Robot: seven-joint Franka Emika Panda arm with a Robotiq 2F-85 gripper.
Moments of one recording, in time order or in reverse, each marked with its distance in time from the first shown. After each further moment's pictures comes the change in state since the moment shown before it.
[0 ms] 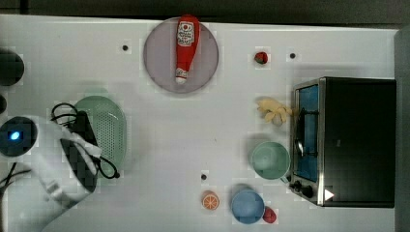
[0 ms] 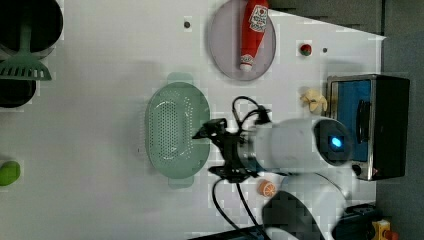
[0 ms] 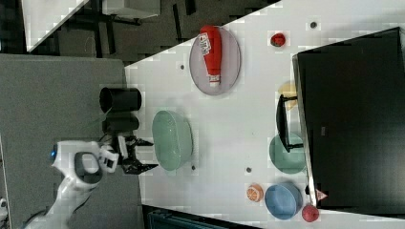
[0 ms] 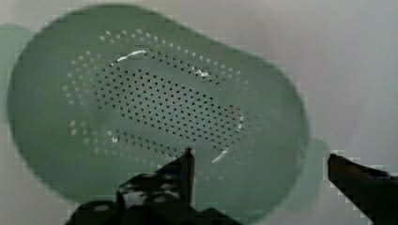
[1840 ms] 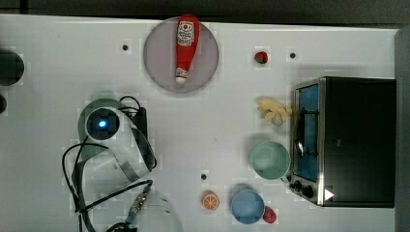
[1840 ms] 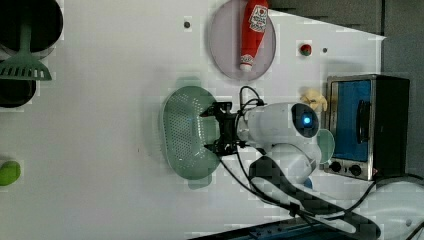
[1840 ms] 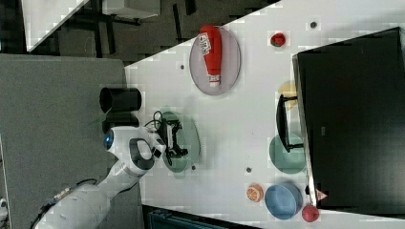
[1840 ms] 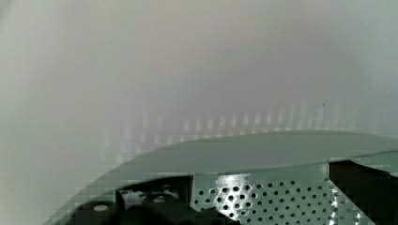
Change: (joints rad) arm 0.006 0.221 -0.210 -0.094 -0.122 0.358 0.207
